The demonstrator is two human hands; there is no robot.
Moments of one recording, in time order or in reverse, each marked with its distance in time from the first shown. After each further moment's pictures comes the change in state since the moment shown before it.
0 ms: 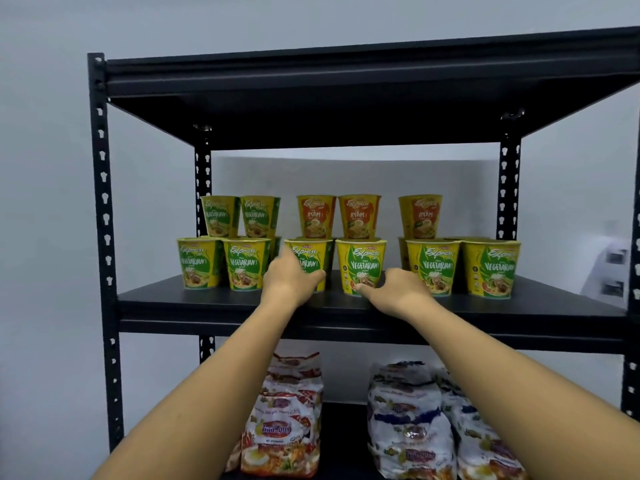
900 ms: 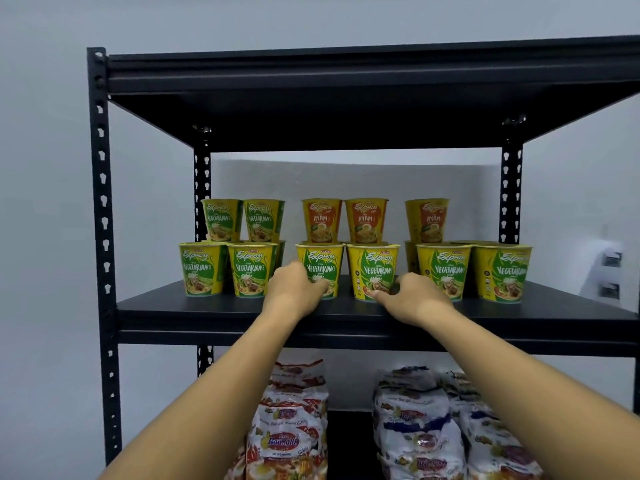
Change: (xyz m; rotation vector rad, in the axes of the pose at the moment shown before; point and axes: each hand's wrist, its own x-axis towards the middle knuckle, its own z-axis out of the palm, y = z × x) left_hand 0.021 -0.026 0.001 0.118 -0.041 0.098; right_hand 0.005 -0.001 0.006 -0.058 0.039 0.045
